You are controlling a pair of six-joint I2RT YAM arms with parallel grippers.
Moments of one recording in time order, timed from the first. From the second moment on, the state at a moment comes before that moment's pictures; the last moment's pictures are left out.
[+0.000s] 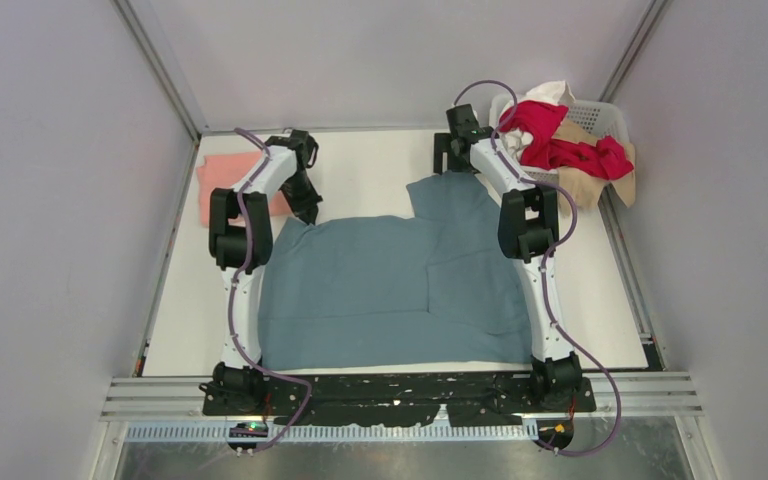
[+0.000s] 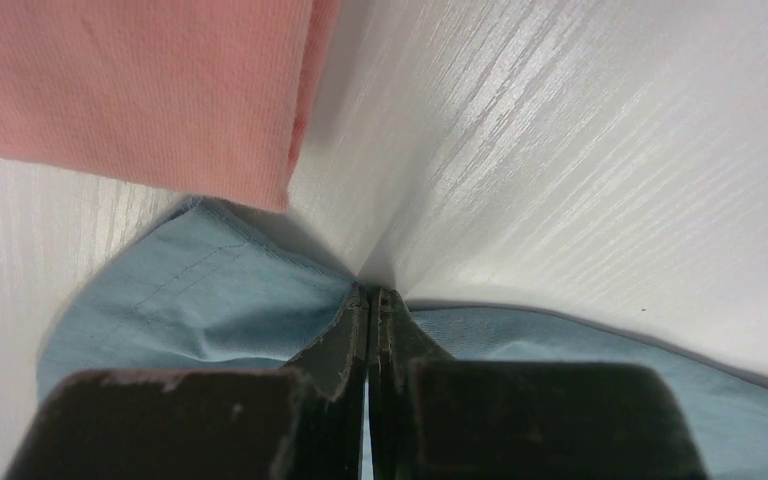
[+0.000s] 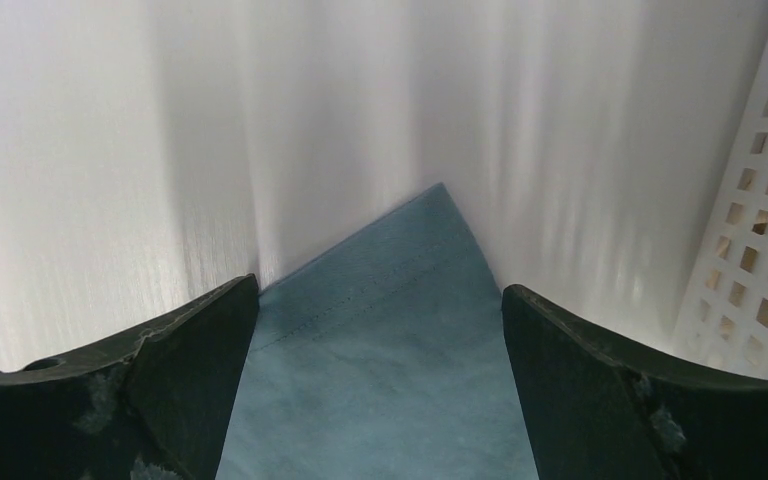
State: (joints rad) left arm -0.18 2.34 1.99 -1.12 -0.05 -0.67; right arm 0.25 2.56 2.31 -0.69 0.21 0.20
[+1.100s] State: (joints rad) left arm -0.19 2.16 1.87 -1.03 -0.09 -0.65; right arm 0.27 2.15 1.76 -0.47 0.24 0.16
